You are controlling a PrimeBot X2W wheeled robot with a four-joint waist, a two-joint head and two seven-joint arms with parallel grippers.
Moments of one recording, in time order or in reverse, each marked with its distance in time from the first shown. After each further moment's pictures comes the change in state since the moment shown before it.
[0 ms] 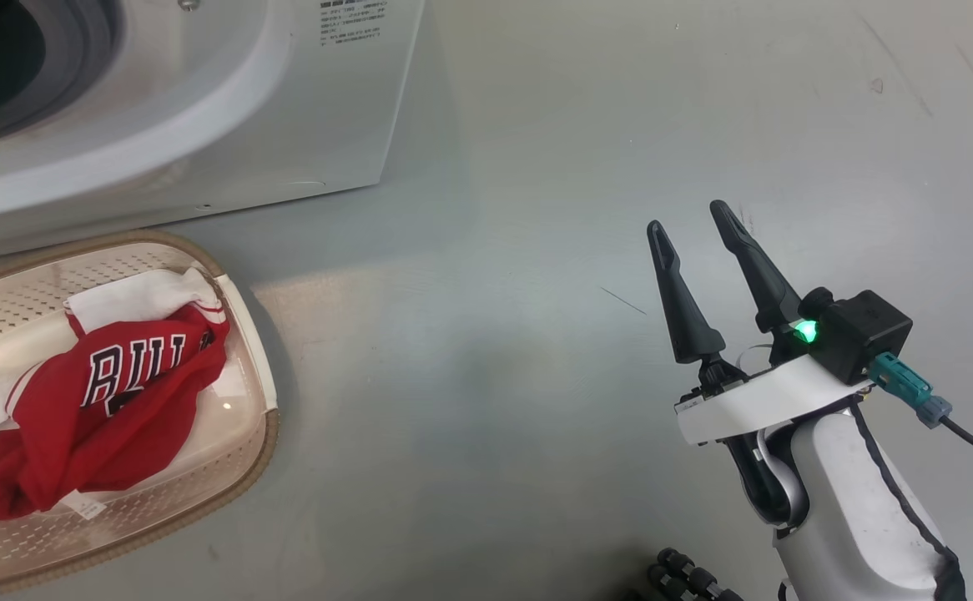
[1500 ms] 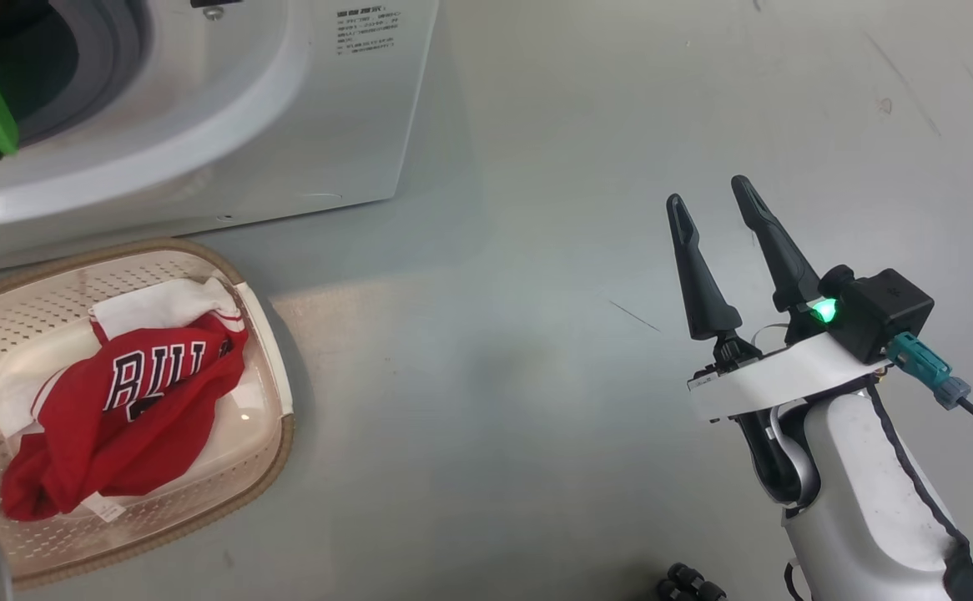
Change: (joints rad) left arm -0.135 -0.031 -0.018 0.265 -0.024 -0.012 -0.065; right arm -0.038 0.001 -0.033 0.012 0.002 -0.001 0.000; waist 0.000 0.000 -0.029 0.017
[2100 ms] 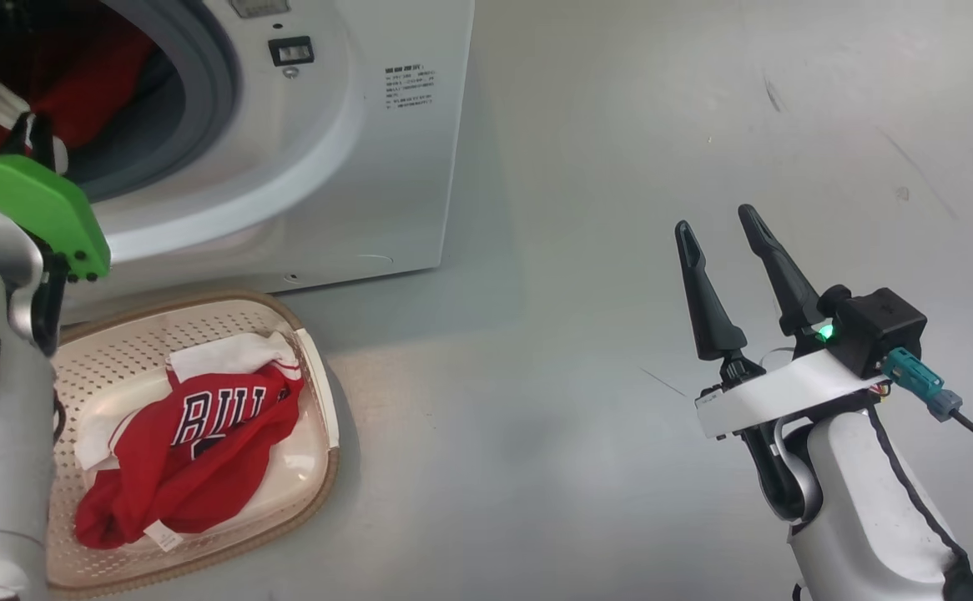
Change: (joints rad) left arm 0.149 -0.052 -0.014 0.073 -0.019 -0.026 -0.178; right arm 0.017 0.000 -0.021 0.046 -0.023 0.000 0.000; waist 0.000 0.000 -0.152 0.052
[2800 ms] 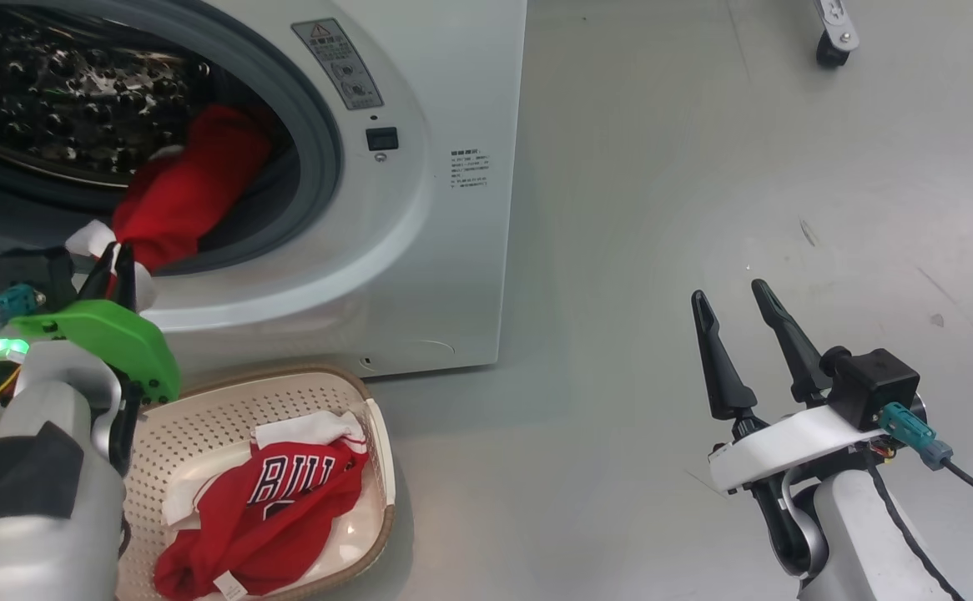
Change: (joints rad) left arm 0.221 -0.057 -0.021 0.028 -0.026 -0.019 -0.185; right arm 0.113 0.000 -0.027 0.046 -0.009 0.000 0.000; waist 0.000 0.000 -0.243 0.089
